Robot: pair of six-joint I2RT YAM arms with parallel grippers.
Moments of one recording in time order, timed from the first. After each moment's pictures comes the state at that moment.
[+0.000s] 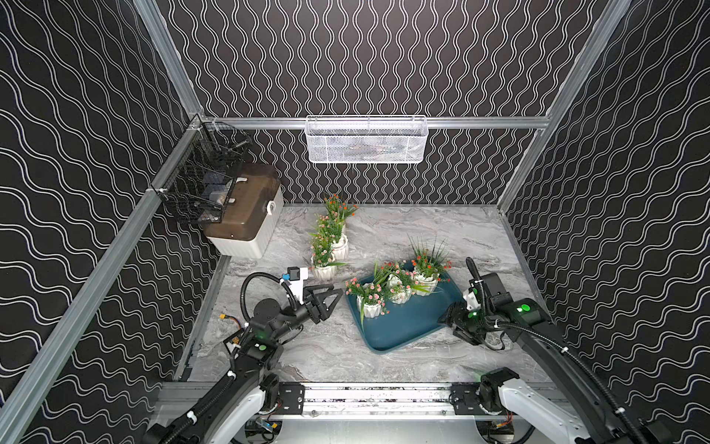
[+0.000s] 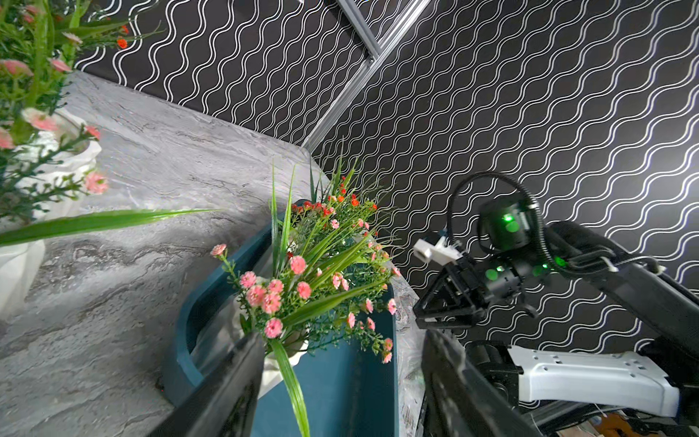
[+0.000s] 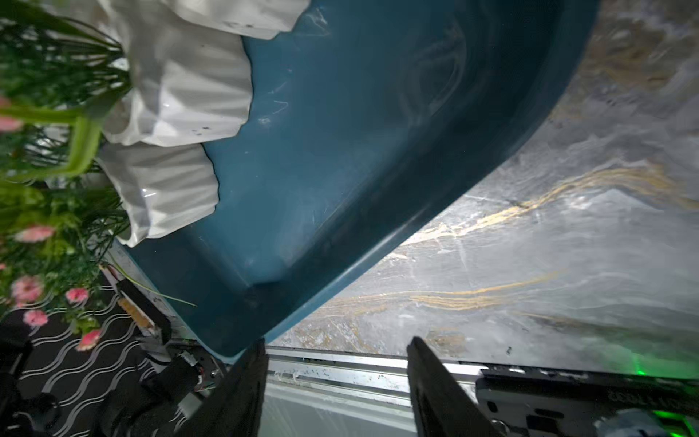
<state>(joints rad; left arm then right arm) -0.28 0.72 0.17 0.58 0.60 -0.74 0.27 0.91 0.70 -1.01 -0.35 0.84</state>
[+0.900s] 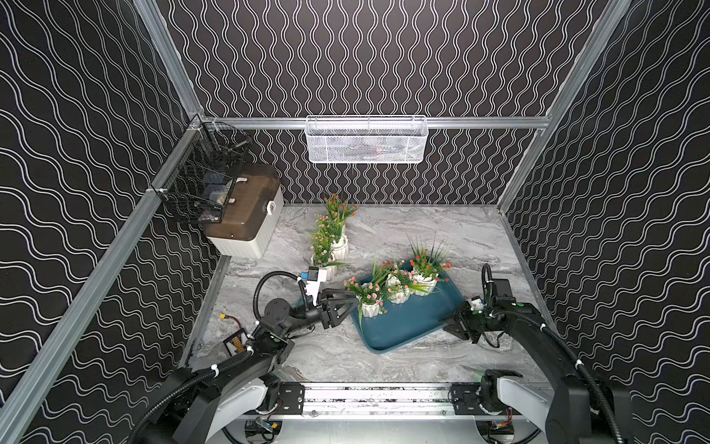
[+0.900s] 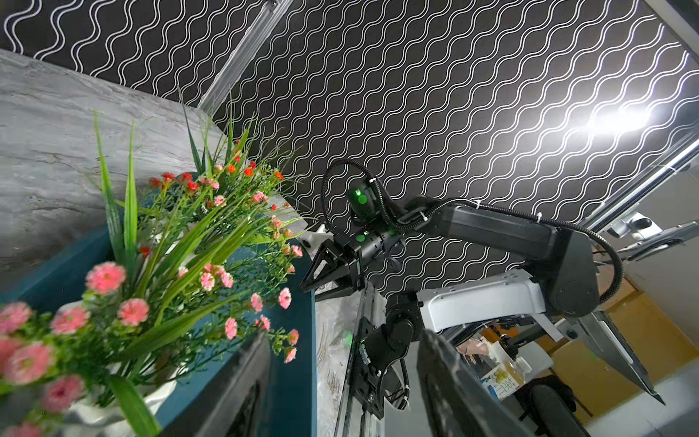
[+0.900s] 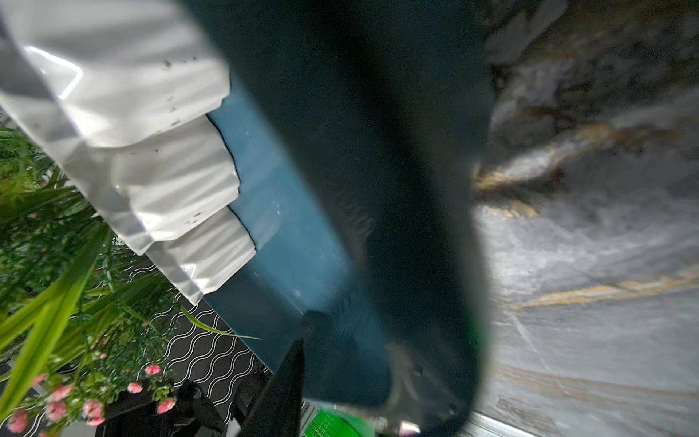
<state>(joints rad) -0.41 0.98 0.17 1.00 0.75 -0.87 -0.03 1.10 0.53 -0.74 -0.68 0.82</state>
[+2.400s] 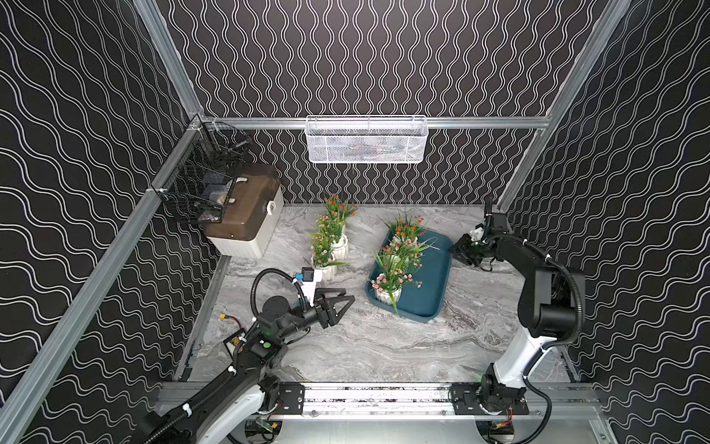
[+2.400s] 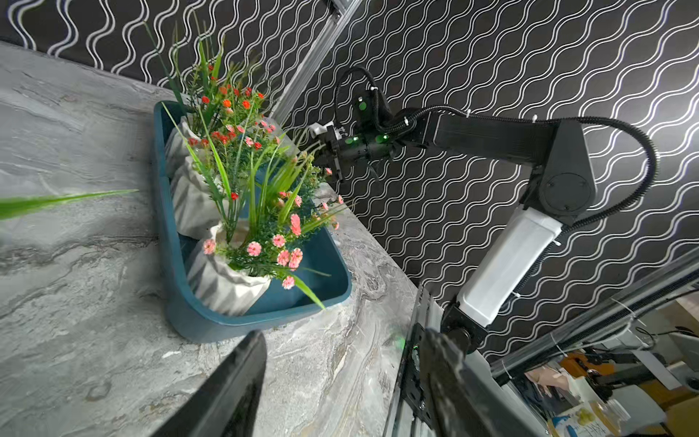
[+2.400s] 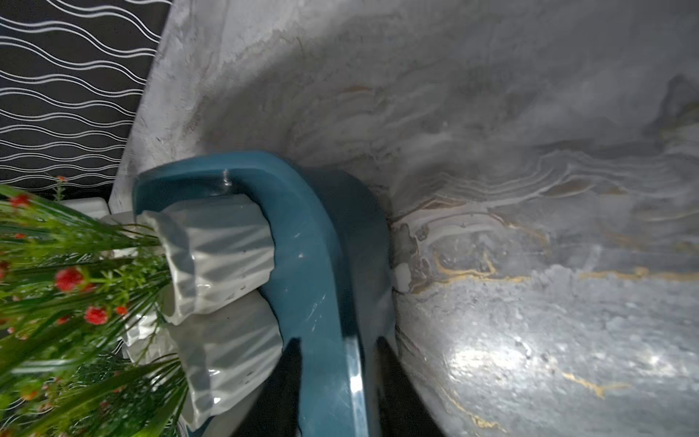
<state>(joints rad) -0.41 0.74 0.24 0.49 0.56 -0.68 -0.09 1.83 1.31 -0.53 -0.45 0.55</state>
